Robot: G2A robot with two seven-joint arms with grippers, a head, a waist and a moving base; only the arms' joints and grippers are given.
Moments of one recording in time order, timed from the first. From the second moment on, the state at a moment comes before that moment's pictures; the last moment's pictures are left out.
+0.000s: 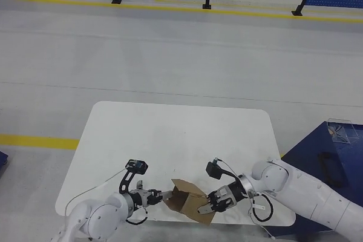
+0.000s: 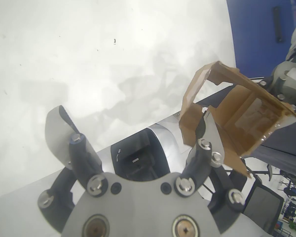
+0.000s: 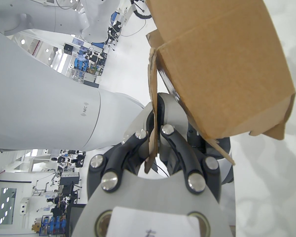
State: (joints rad) left arm 1.40 -1.15 -1.19 -1.98 0.73 0.16 -0.98; right arm -0.50 -0.73 0.17 -1.46 0.47 -0.85 0.97
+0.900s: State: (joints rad) left arm 1.33 -1.15 -1.13 -1.99 0.75 0.20 -1.11; right arm -0.51 -0.77 0.17 -1.43 0.43 -0.82 1.00
